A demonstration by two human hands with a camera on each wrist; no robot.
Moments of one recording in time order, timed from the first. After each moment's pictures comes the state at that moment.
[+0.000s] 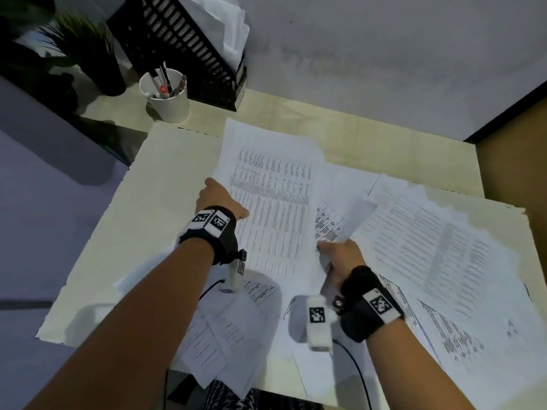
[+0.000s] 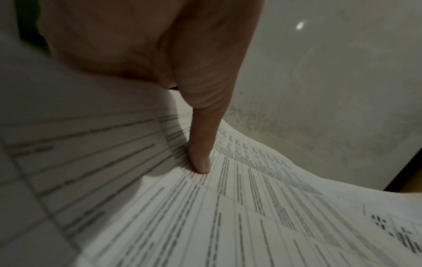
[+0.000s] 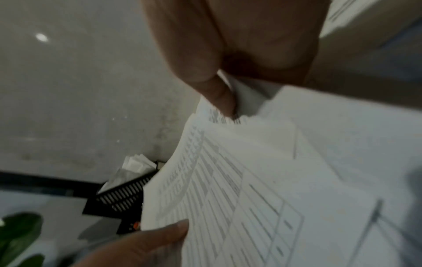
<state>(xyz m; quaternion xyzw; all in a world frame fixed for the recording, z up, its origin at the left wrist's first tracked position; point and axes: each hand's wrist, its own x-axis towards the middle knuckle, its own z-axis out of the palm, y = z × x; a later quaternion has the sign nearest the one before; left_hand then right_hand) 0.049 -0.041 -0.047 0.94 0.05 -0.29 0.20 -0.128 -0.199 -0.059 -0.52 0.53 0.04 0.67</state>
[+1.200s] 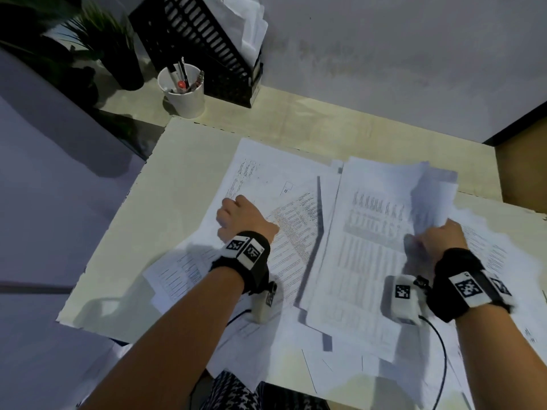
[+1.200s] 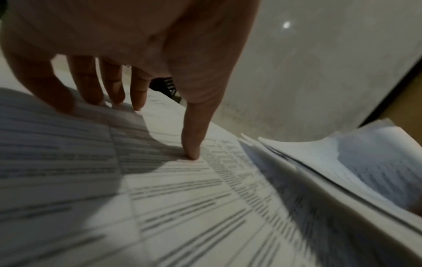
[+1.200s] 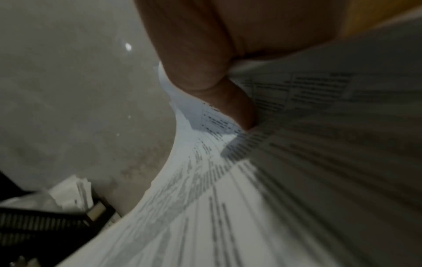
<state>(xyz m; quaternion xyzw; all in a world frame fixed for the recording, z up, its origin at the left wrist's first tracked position) -0.010 -0.054 -0.054 0.96 0.05 -0.25 0.14 -0.153 -0.320 -0.016 -0.75 0.58 0.02 0.33</state>
